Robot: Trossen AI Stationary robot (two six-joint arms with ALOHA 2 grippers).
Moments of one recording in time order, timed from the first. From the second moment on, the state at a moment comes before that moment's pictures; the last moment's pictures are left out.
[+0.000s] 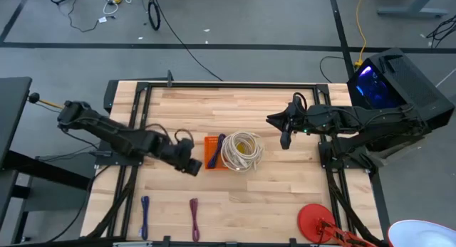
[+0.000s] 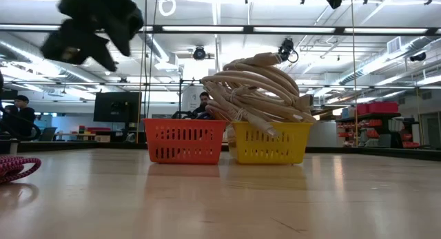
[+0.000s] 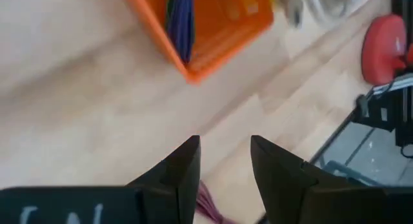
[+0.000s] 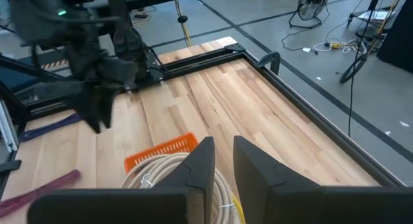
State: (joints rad) left arm -0.31 1.26 0.87 -0.53 -0.05 -1.40; right arm 0.12 1.01 1.07 -0.47 0.40 0.28
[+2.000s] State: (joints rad) left arm -0.66 1.86 1.03 -0.26 0.06 -2.13; right arm 0.12 1.00 1.07 -0.55 0.30 0.03
